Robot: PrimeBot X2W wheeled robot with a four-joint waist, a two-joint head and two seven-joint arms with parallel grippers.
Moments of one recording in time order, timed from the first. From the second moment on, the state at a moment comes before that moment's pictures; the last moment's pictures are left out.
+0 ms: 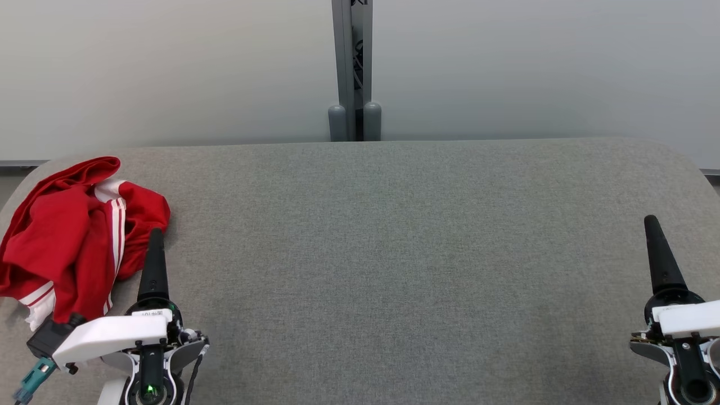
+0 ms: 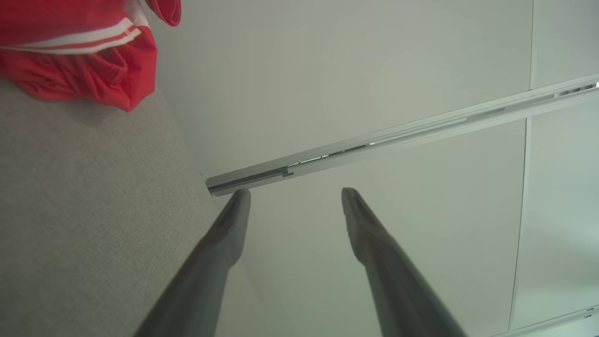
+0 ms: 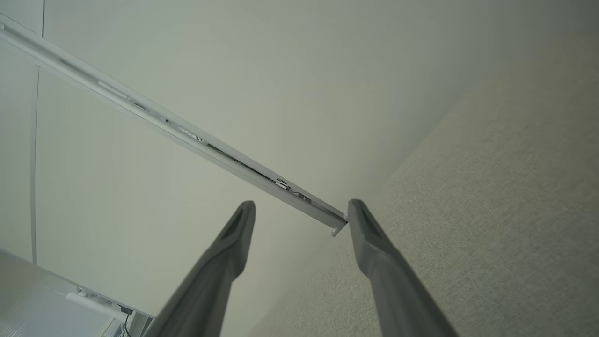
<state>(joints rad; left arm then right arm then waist) -0.19 0.04 0.00 0.35 -1.44 -0.13 -0.12 -0.14 -0.04 -0.18 0.18 1.08 0.13 0.05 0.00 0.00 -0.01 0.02</state>
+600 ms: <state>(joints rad) -0.15 0.05 0.06 0.19 -1.07 -0.11 -0.16 -0.15 -0.06 -0.08 0.08 0.64 0.13 -0.03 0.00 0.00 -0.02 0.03</state>
